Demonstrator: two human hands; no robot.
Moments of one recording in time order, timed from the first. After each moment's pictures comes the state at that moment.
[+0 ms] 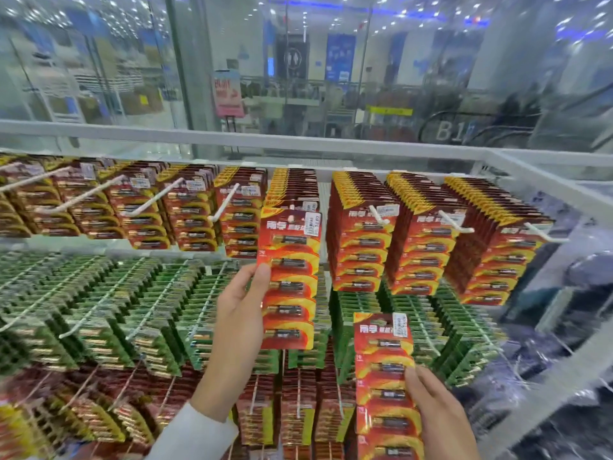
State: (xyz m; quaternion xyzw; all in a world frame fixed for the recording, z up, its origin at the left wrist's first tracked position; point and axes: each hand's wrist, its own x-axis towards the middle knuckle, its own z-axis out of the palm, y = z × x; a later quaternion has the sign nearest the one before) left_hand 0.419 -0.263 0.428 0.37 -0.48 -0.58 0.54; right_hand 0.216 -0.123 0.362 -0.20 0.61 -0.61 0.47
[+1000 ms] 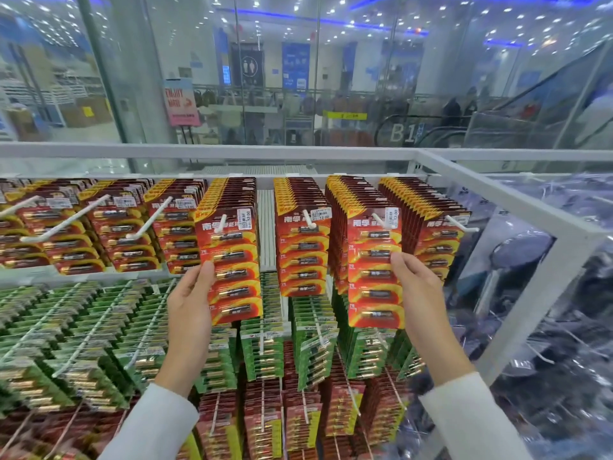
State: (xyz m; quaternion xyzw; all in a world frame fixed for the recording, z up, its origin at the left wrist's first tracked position) left_hand 0.389 -0.308 0.408 0.40 -0.45 -0.55 0.58; right_hand 0.133 -0.178 0.445 -0.28 0.61 -0.69 0.28
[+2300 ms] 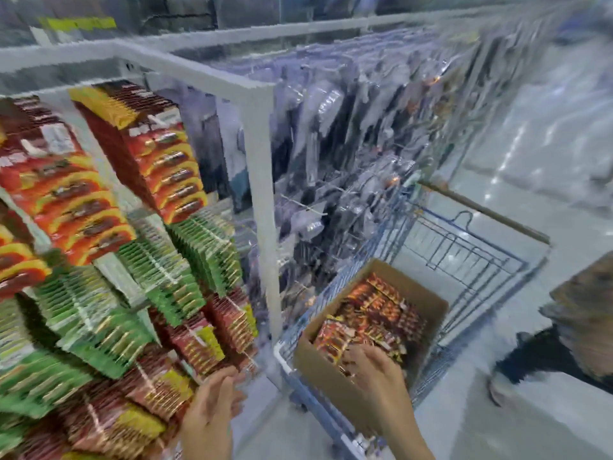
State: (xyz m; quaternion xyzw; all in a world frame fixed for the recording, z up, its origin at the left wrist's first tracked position) left_hand 0.265 -0.085 0.215 0.38 -0.60 -0.67 0.21; right_hand 0.131 0.125 0.215 0.11 0.70 -0.68 0.20
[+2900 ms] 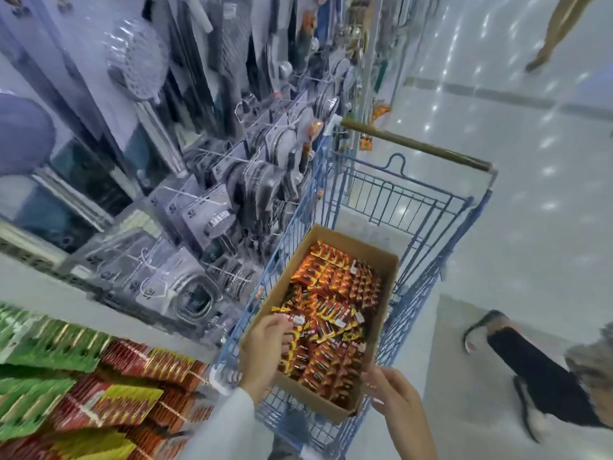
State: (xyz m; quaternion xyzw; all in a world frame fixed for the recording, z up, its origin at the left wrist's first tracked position) left_hand 0.002 0.029 0.136 0.31 -0.72 -0.61 -0.12; right_hand 0.061 0.257 0.154 0.31 0.65 -0.66 0.19
